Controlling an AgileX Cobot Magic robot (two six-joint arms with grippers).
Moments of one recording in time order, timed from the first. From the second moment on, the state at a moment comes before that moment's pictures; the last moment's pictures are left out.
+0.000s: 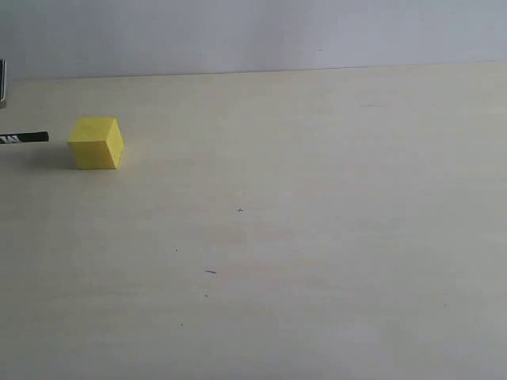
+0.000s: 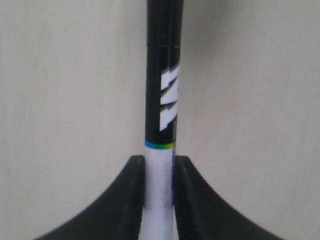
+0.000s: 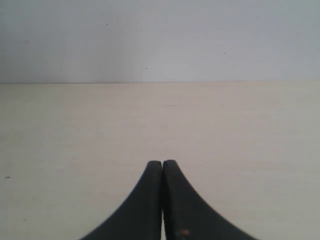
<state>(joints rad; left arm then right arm) 0.19 2.12 -1.52 -0.07 0.73 1.64 0.10 0.01 0.00 0.18 0.29 -0.14</state>
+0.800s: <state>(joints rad) 0.09 2.17 -1.52 -0.34 0.68 1.89 0.10 0.01 0.00 0.18 0.29 -0.14</state>
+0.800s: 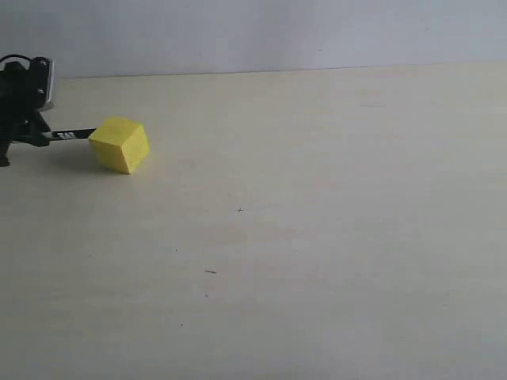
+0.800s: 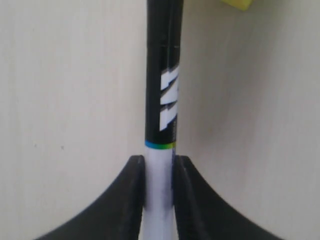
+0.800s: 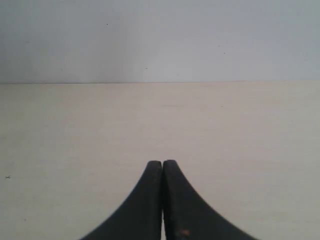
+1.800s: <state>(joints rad) -0.12 2.16 -1.52 0.02 0.87 1.37 0.10 0.01 0.00 0.18 0.29 -0.14</state>
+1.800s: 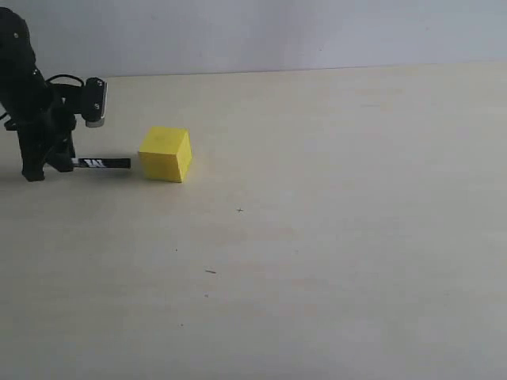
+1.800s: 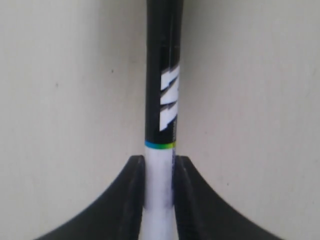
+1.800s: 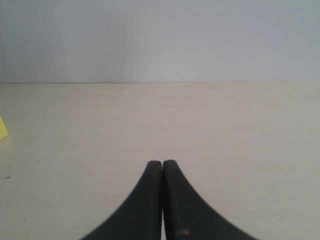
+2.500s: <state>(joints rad) -0.22 2.16 -1.52 0.02 0.86 1.24 0.10 0.01 0.00 0.18 0.29 -0.14</state>
